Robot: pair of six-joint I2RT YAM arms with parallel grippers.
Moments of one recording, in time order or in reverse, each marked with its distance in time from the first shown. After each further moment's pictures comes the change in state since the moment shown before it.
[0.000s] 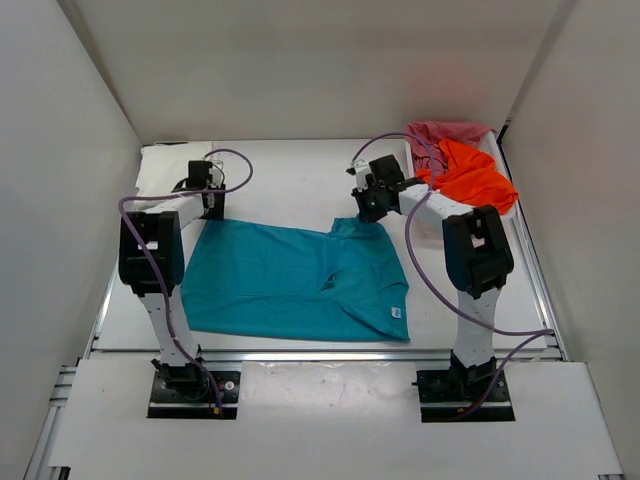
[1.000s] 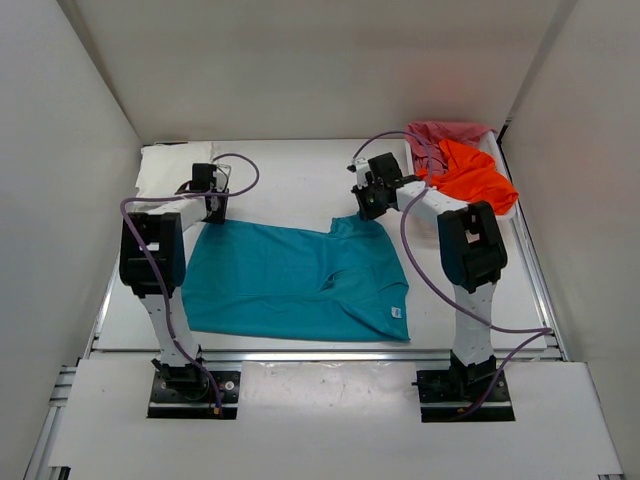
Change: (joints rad) left arm -0.022 -0.005 -0.023 -0.010 0.048 0.051; right arm -0.010 0.066 0.064 -0.002 0.018 0.033
